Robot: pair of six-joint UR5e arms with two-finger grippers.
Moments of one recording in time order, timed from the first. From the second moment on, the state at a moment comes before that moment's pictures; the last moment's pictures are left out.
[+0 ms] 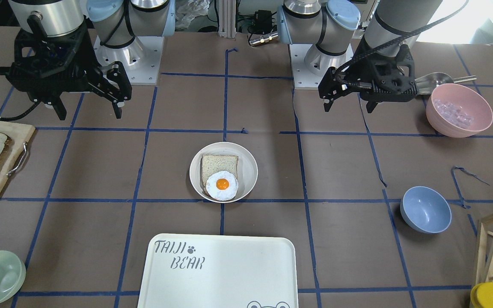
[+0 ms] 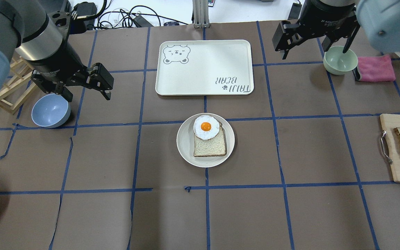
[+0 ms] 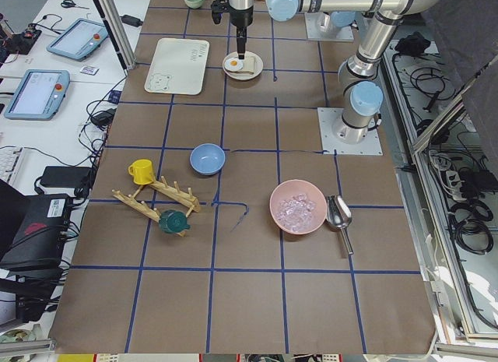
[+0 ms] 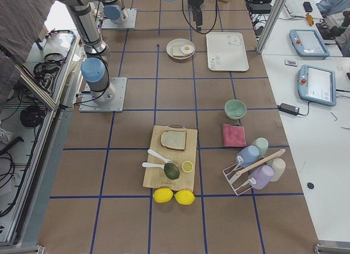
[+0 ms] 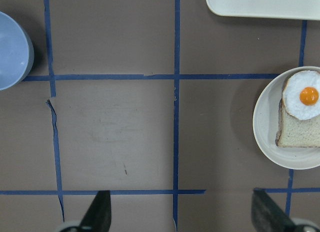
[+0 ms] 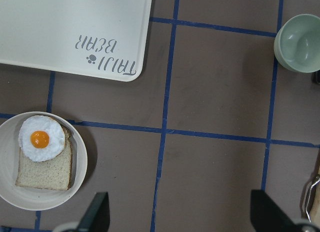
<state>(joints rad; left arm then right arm) -1.53 -1.51 -1.65 -1.56 1.56 0.04 1.62 -1.54 1.49 -1.67 -1.62 -0.07</state>
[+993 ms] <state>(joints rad) -1.53 -1.52 -1.65 -1.56 1.56 0.04 1.61 -1.56 1.49 -1.64 -1.61 0.00</state>
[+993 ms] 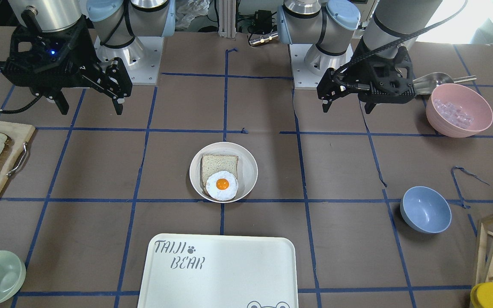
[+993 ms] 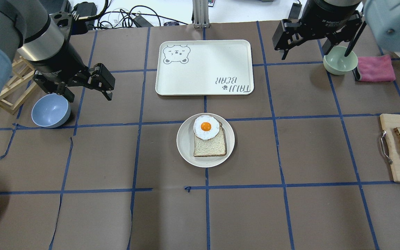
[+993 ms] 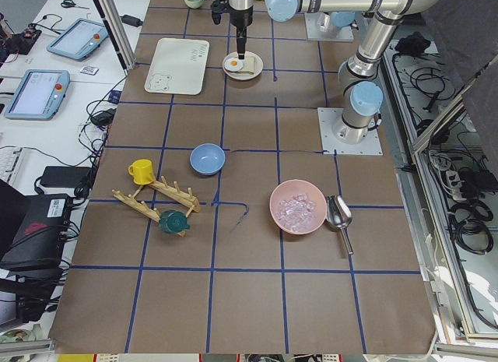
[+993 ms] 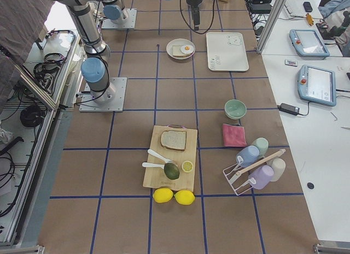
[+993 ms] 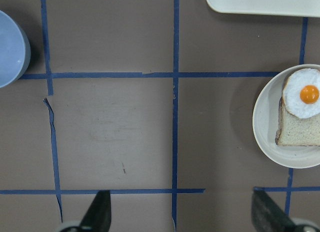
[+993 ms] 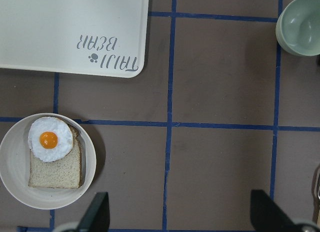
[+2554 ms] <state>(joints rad) -1.52 -1.52 -1.64 -1.56 1.56 0.04 0.90 -1.31 2.01 -2.29 -1.77 -0.46</state>
